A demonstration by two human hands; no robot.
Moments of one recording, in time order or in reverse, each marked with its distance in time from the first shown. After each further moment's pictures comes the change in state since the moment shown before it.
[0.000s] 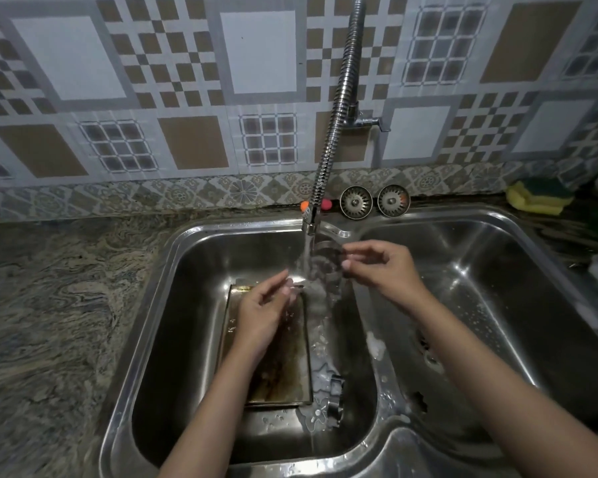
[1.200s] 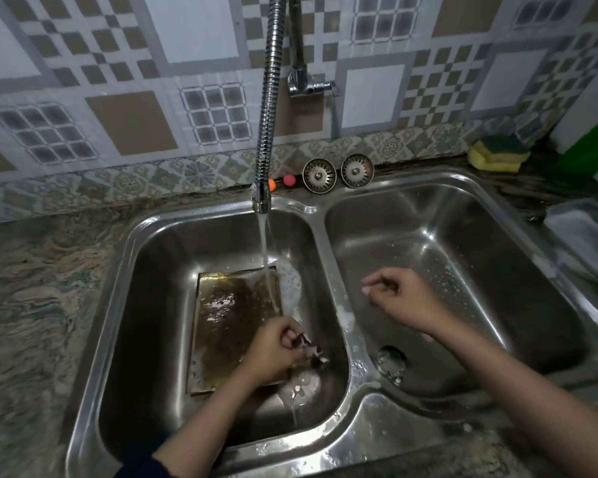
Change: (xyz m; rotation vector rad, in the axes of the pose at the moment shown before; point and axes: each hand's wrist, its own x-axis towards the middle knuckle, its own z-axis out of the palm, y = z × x) left_hand -0.019 -0.092 0.016 0.686 -0.406 0.006; right_hand -0.060 0.057 -0.065 -0.435 0.003 0.154
